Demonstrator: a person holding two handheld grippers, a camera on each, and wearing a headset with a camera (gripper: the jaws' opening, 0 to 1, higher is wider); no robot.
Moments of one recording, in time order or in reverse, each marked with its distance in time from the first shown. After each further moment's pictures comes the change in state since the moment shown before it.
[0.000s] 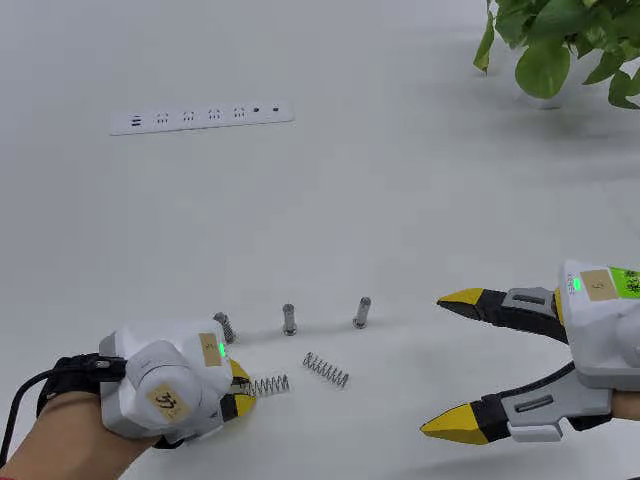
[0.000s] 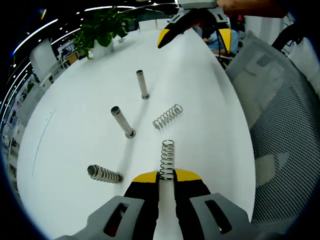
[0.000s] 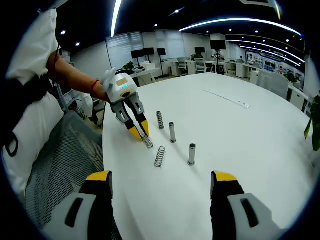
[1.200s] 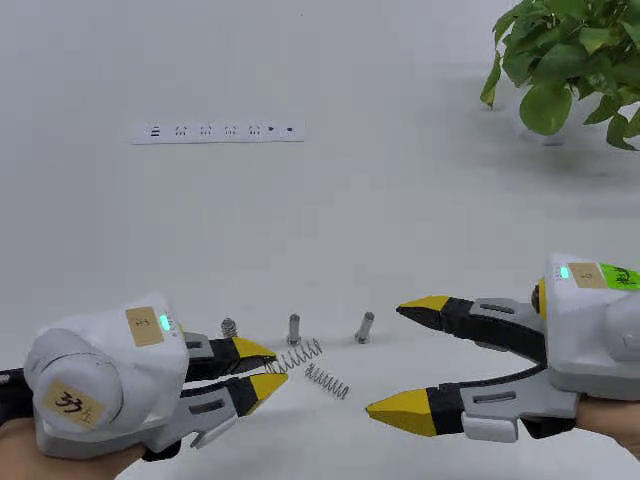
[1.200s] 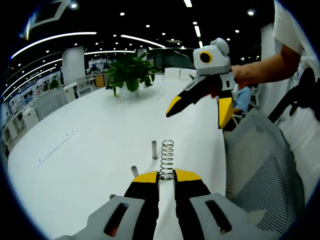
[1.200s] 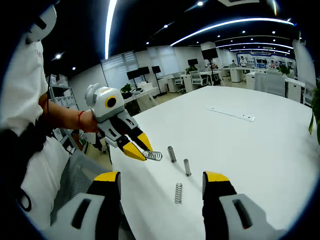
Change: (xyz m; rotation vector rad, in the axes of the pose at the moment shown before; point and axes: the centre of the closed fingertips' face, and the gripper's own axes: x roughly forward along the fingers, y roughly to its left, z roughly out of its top) left arm -0.083 -0.004 0.096 -0.214 -0.434 0.091; right arm 0.011 0.025 0.084 0.152 -0.205 0.017
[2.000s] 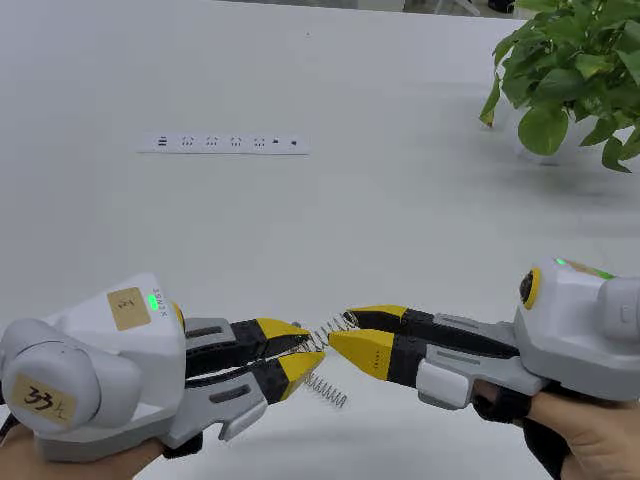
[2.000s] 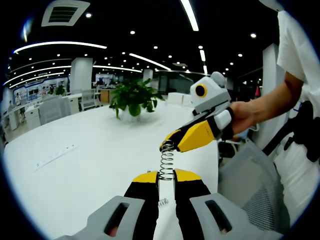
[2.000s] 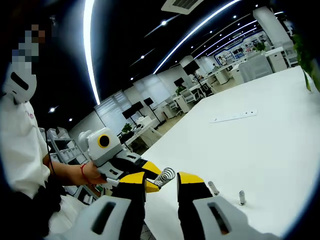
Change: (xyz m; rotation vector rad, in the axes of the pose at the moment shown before) left arm -0.008 -0.012 0.049 -0.075 -0.190 0.002; right arm 0.013 0.020 0.046 0.307 -0.233 0.041
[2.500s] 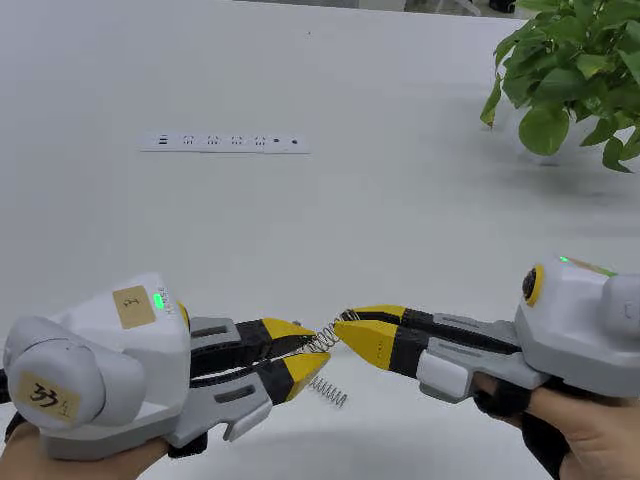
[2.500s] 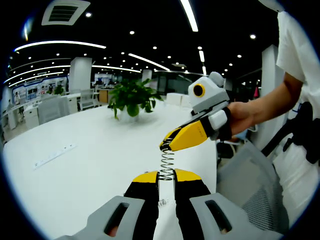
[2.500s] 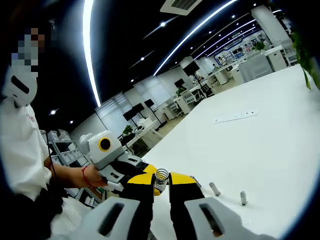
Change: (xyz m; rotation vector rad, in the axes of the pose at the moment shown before) left arm 0.003 -0.003 0.000 -0.003 -0.001 -0.014; right arm 0.000 0.000 0.003 0.003 -0.010 0.006
